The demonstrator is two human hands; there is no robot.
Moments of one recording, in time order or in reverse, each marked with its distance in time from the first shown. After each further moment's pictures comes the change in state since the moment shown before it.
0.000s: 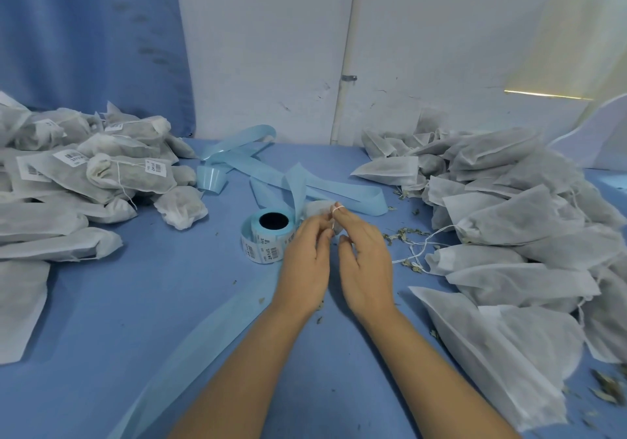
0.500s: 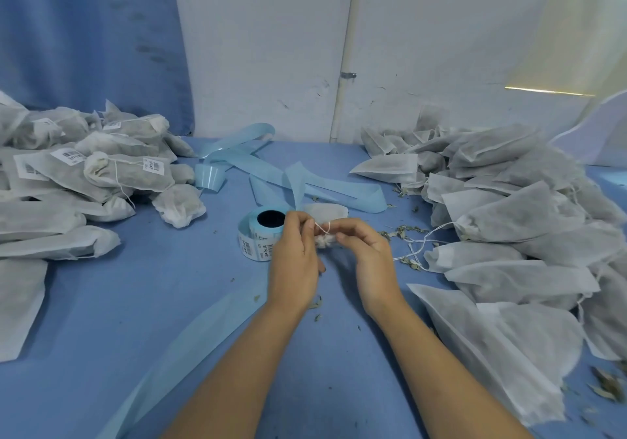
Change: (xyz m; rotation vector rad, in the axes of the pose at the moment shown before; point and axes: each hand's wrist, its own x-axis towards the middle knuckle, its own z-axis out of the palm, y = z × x) left_hand 0.000 -0.004 -0.004 0.010 0.127 -0.078; right_hand 0.006 -0.002 -0.010 0.653 -0.135 0.273
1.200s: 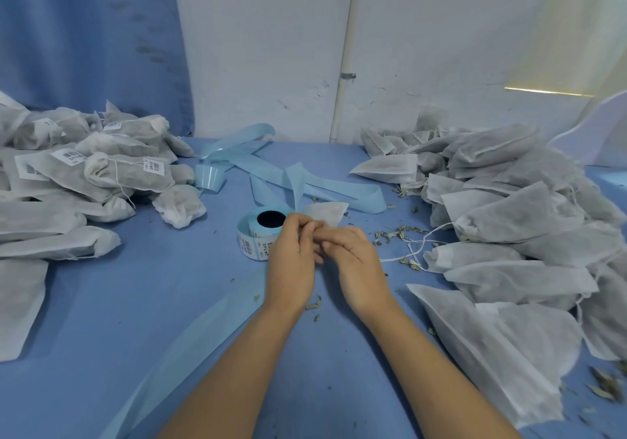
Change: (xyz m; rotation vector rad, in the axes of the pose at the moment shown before) left_hand -0.001 0.003 -0.001 -0.152 0.003 -0.028; right_hand -0.005 0.002 0.007 -0.303 -0.116 -0.079
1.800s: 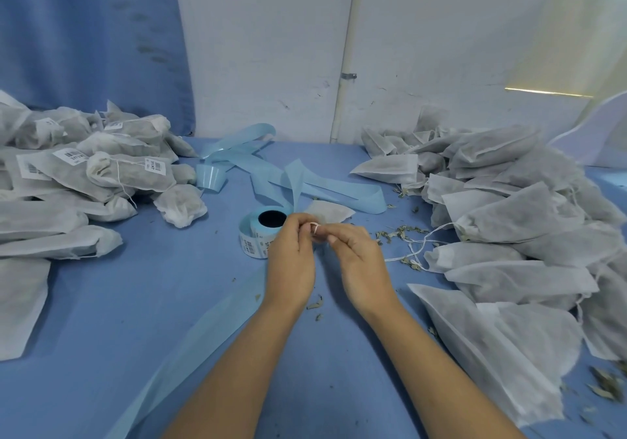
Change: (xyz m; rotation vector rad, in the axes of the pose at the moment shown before) left_hand 0.001 0.000 -0.004 0.055 0.010 0.028; right_hand 0.000 -0.001 -0.002 -0.108 0.045 -0.049
